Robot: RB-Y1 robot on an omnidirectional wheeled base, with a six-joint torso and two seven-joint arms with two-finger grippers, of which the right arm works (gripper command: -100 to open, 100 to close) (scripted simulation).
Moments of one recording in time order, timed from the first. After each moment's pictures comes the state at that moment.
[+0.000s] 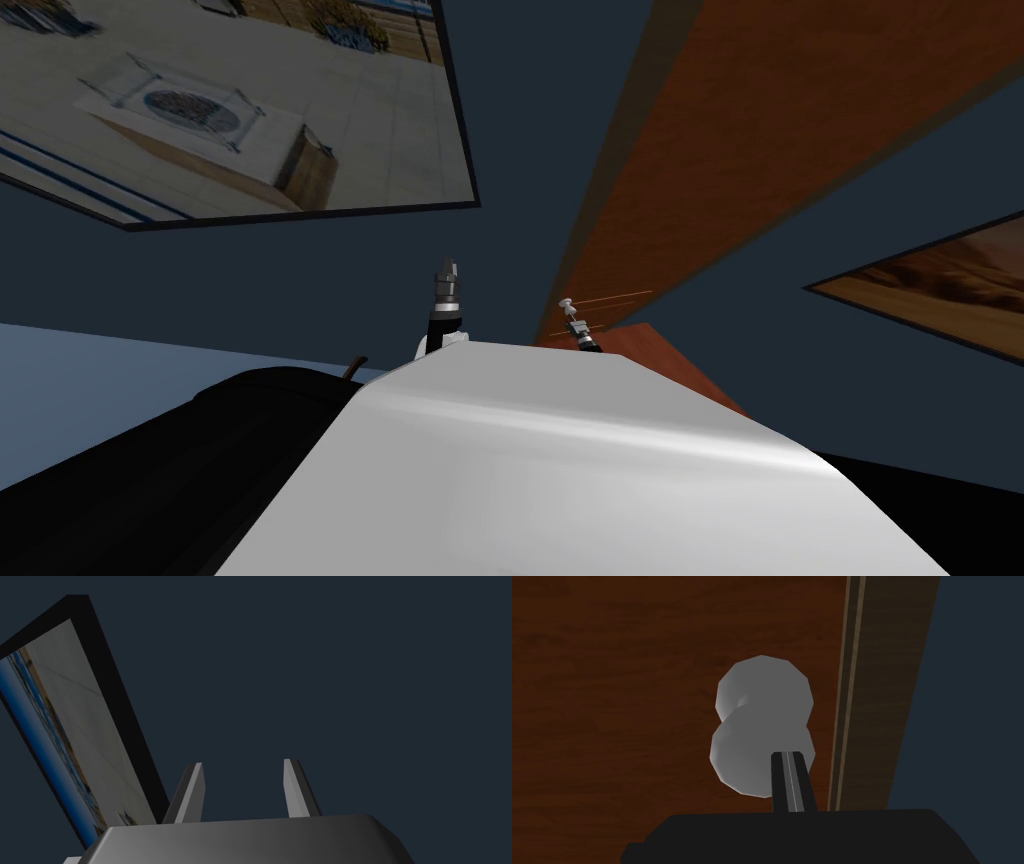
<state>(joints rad) -0.02 -0.25 -0.07 -0.63 0.35 -0.99 1.08</state>
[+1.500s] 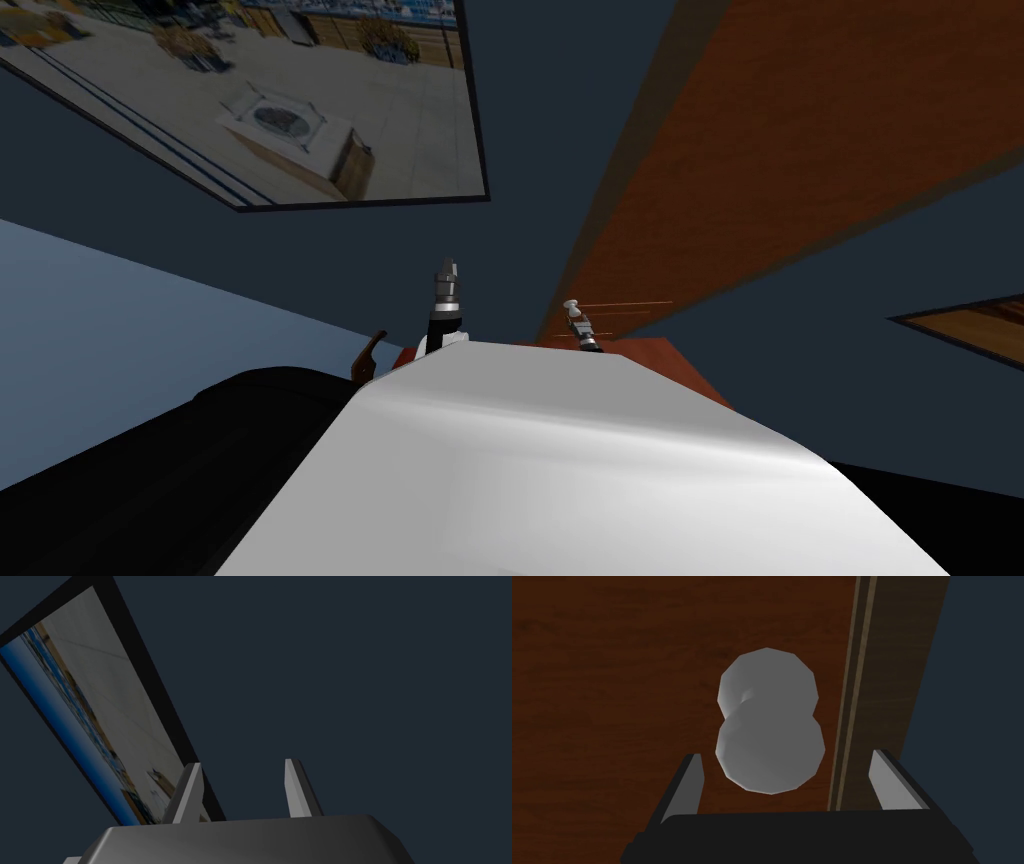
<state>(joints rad) 0.07 -0.18 -0.20 -0.78 0.42 -0.93 1.10</state>
